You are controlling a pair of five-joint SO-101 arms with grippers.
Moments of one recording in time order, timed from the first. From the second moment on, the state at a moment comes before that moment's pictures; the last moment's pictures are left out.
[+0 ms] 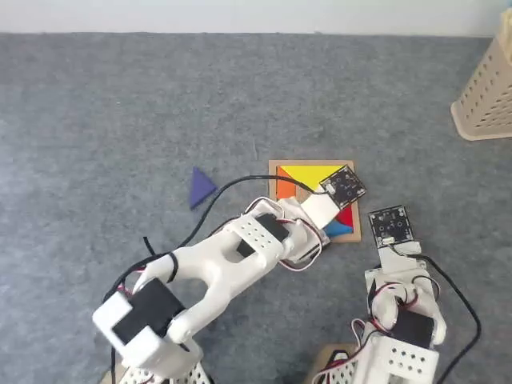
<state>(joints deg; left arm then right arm) 38.4 2.8 43.2 28.7 -6.1 12.9 -103.1 95.4 71.6 29.0</state>
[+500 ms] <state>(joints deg) 35.4 3.4 41.2 28.7 -6.5 12.9 -103.1 95.4 71.6 29.0</state>
